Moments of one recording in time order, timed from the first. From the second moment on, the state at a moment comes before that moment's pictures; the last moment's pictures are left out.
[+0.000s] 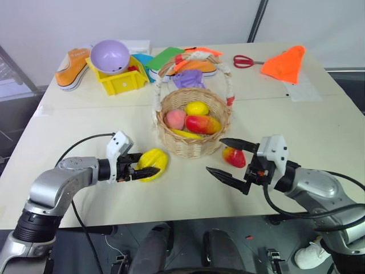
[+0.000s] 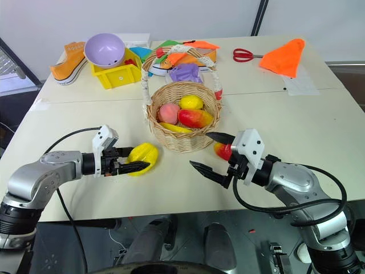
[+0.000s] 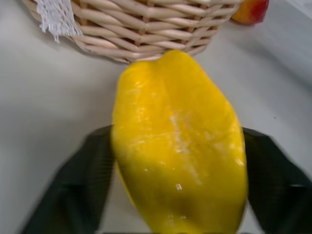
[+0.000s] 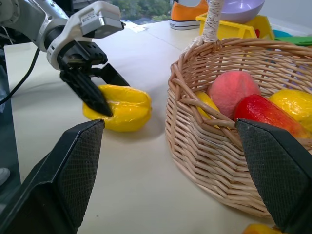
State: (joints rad) left arm -0.26 0.74 -0.02 -0.27 -0.62 0.86 -0.86; right arm -0.02 -0.68 -0.08 -0.66 0.60 0.49 0.73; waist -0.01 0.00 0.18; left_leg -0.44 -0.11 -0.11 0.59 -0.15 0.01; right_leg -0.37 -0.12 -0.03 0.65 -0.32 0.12
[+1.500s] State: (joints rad) left arm -0.50 0.64 -0.09 -0.34 -0.61 0.68 -0.96; right arm 0.01 -0.65 -0.09 -0.42 0.39 0.55 0.54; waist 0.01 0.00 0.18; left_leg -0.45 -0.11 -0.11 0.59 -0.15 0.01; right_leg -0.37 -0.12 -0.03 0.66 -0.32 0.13
